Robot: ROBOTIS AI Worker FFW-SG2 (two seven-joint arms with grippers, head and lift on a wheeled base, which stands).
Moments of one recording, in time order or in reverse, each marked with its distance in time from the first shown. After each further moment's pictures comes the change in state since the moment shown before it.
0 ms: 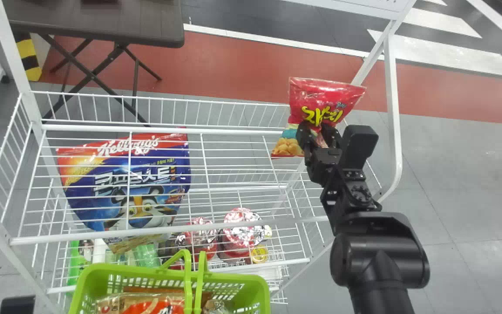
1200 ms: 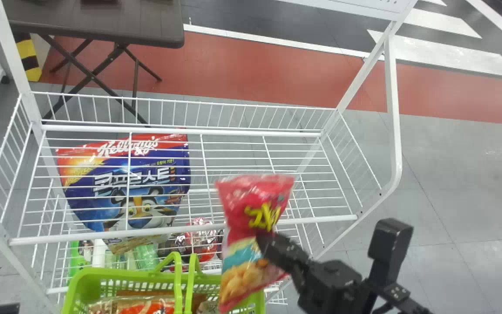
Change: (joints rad) left arm 0.029 0.000 0.039 -0.015 0.011 -0.009 -0.006; right arm 0.718 -0.028 -0.025 -0.814 -0.445 0.620 0.247
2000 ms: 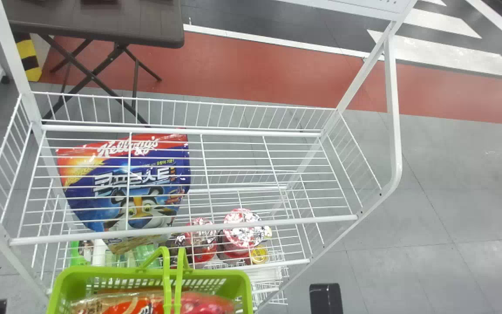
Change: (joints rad) left arm -0.006 0.000 0.020 -0.002 0.010 -0.018 0.014; right arm 0.010 -0.024 0.068 0.105 -0.058 0.343 0.043
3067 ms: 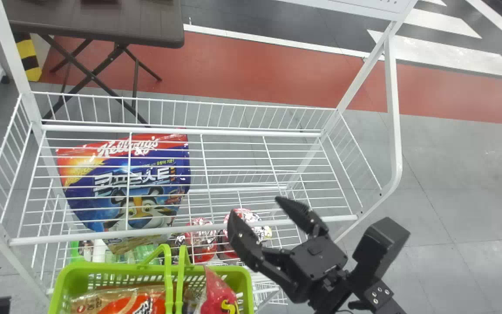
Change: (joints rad) left arm -0.003 0.000 -0.011 0.001 -0.002 -0.003 0.023; right arm -0.010 0.001 0.138 -0.022 0.307 -0.902 -0.129
